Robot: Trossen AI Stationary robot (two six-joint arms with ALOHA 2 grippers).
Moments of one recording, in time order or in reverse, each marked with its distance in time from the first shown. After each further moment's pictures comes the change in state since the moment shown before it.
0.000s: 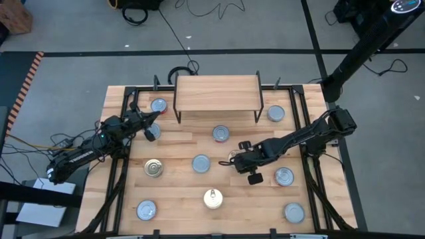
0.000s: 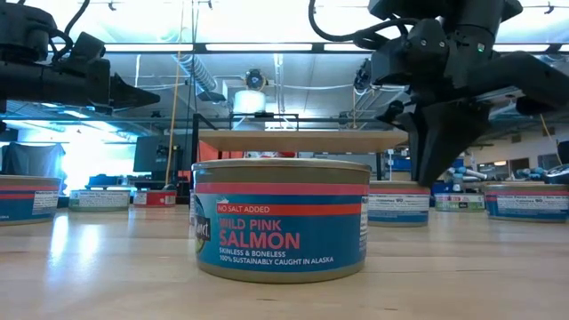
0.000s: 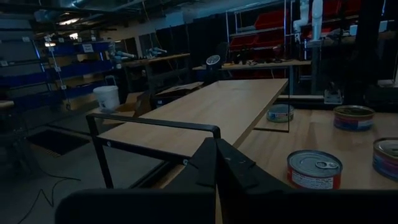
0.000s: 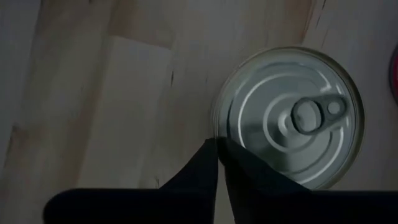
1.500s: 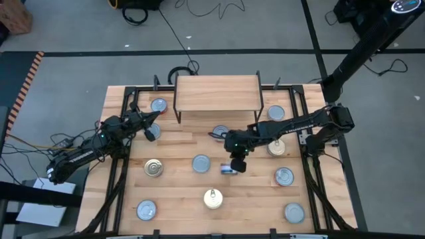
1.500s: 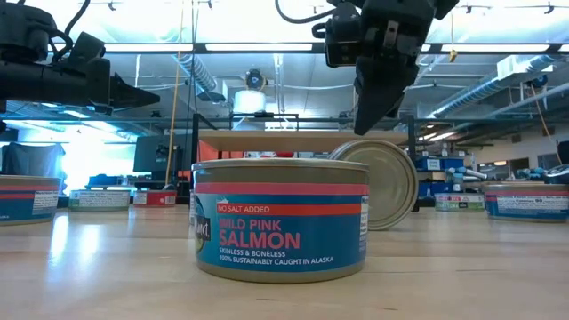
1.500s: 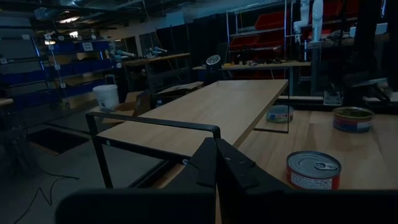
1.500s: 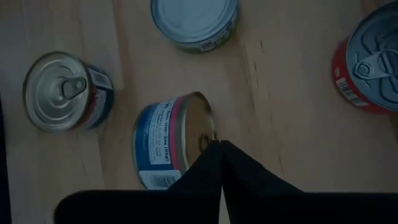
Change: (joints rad) left arm 0.000 0.000 0.000 0.000 -0.001 -0.012; right arm -0.187 -0.009 0.191 -0.042 -0.190 0.349
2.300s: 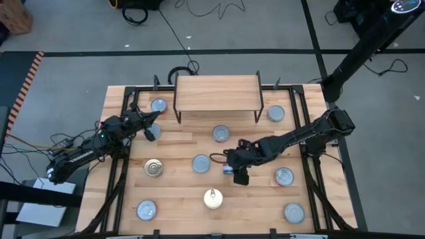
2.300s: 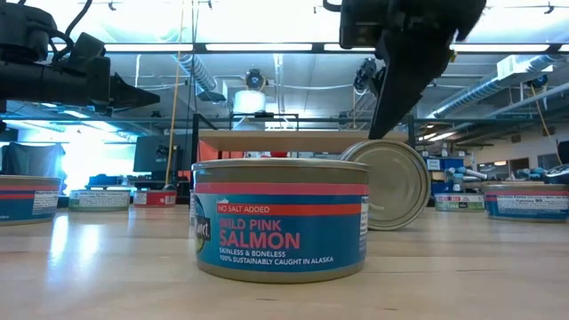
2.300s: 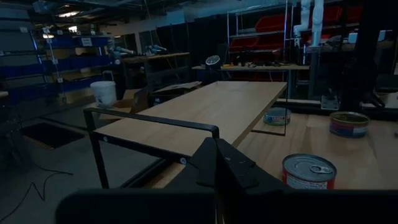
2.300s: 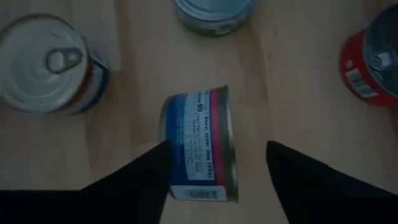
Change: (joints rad) left arm 0.000 0.000 0.000 -0.001 0.000 -0.038; right arm 0.204 0.029 0.000 -0.017 0.259 0.087
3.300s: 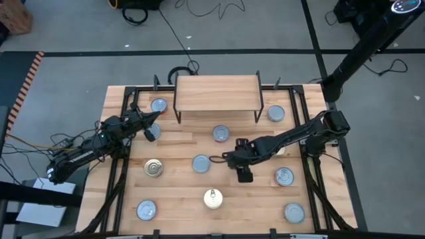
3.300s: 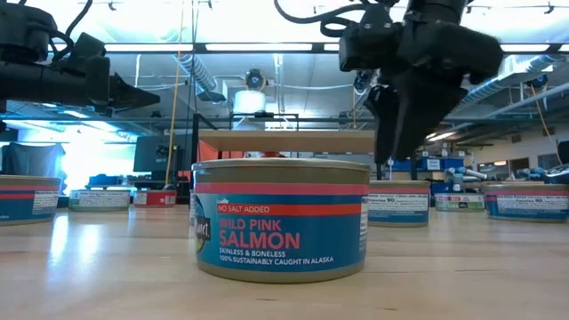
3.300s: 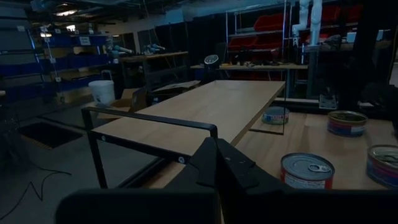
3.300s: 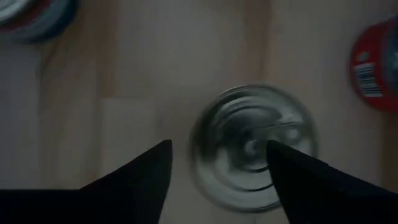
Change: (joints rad) left arm 0.000 0.000 0.000 -0.003 0.007 -0.003; right arm -0.027 0.049 0.000 -0.073 -0.046 -0.245
